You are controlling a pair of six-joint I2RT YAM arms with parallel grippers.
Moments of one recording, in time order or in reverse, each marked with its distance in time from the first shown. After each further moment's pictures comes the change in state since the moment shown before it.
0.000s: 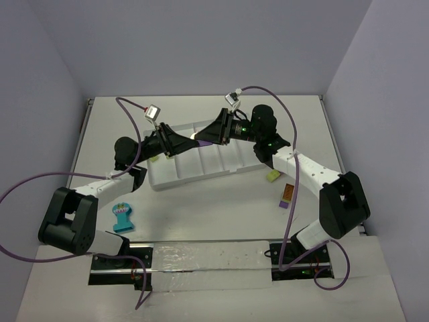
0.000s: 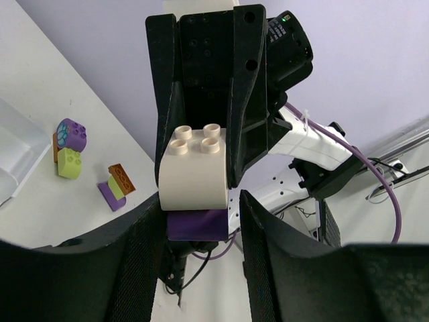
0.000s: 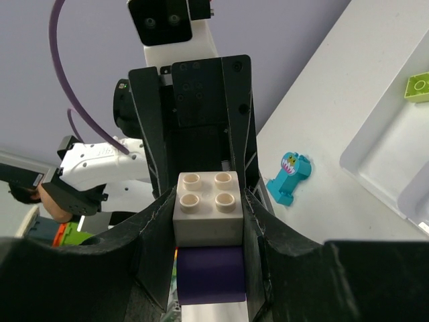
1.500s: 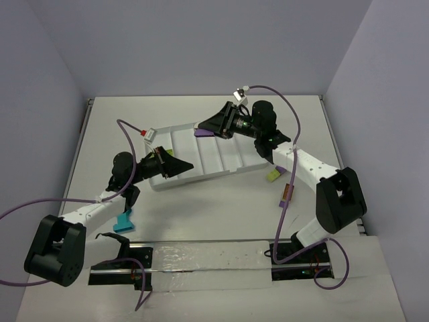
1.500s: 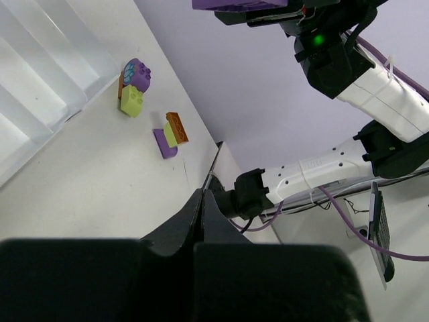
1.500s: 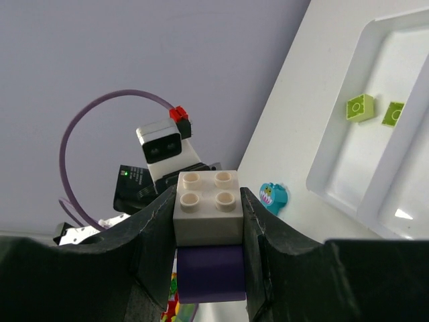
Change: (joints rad) left arm 0.002 -0.236 -0.232 -0.338 -0.052 0.260; right arm -0.047 0.042 0.042 -0.078 0.153 0.038
